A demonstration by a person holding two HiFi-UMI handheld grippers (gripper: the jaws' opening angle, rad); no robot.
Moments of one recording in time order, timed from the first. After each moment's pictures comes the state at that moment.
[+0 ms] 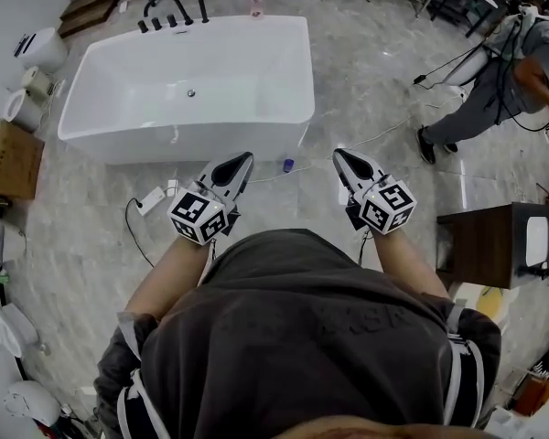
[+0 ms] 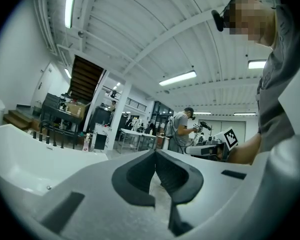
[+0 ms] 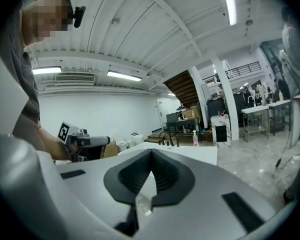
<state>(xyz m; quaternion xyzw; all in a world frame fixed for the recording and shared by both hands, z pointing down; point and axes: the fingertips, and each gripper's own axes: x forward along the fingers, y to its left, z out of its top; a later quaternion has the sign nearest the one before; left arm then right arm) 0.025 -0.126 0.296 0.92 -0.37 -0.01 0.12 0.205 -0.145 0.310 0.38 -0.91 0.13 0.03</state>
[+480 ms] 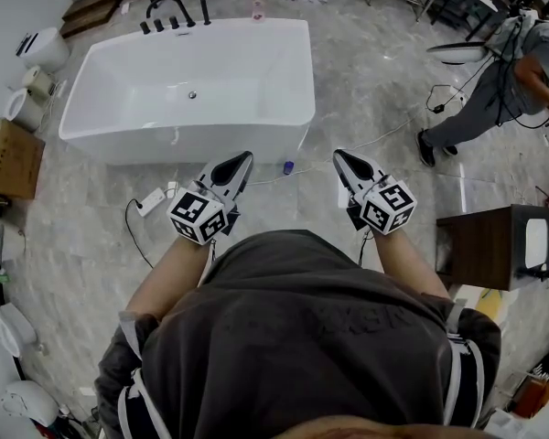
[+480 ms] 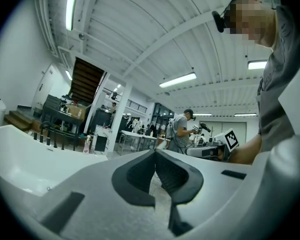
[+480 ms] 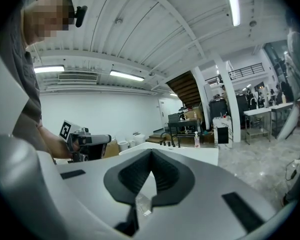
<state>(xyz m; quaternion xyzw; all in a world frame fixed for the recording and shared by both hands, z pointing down) 0.018 -0.124 0.289 0.92 -0.38 -0.02 0.11 0.198 -0.142 0.305 0.38 -0.92 0.11 0.04</state>
